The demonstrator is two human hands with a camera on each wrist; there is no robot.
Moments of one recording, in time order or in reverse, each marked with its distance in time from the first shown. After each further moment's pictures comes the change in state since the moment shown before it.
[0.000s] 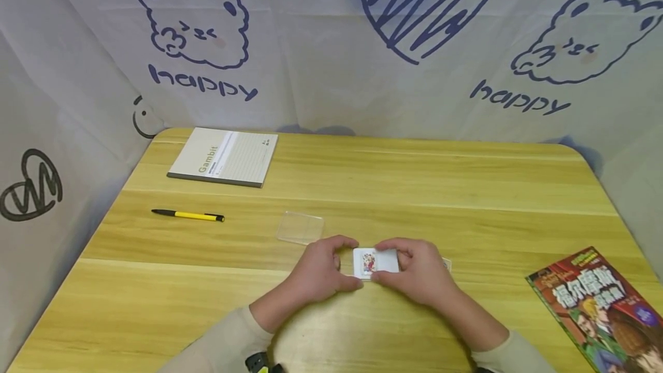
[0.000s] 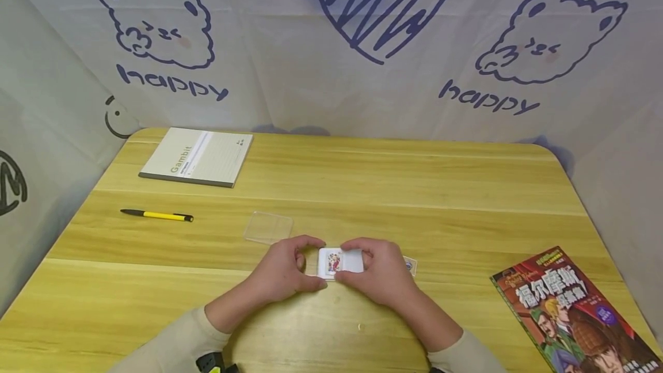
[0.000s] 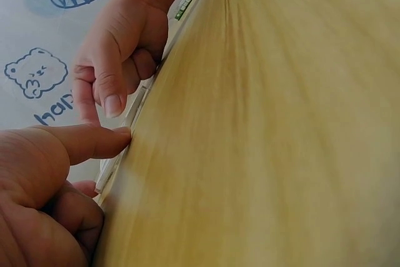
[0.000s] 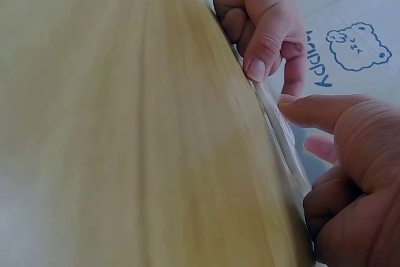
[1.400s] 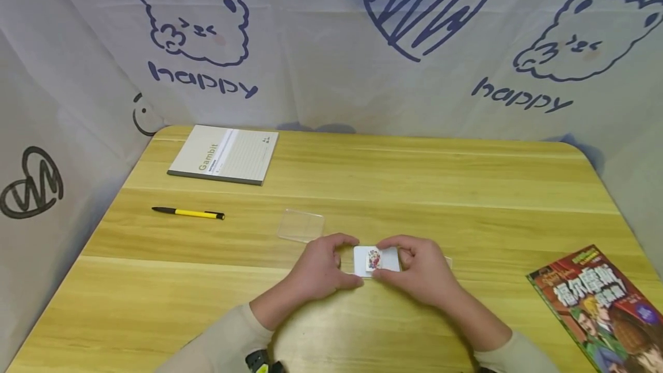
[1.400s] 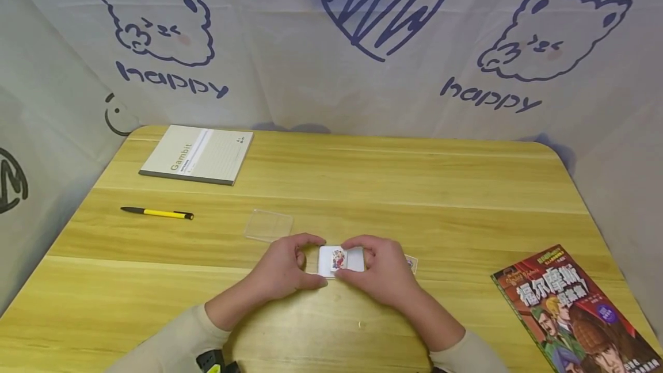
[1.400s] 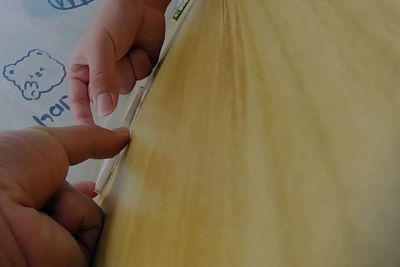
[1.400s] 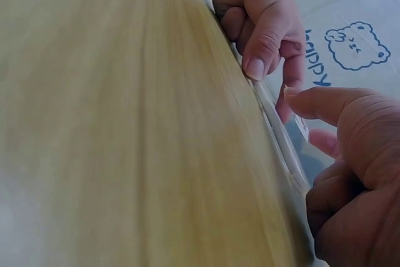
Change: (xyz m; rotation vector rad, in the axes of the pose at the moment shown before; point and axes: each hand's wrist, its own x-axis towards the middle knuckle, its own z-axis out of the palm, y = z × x) left_hand 0.001 -0.001 0.000 0.009 0.005 -0.012; right_hand -0.002 0.001 -0.002 0.079 -0.026 -0.021
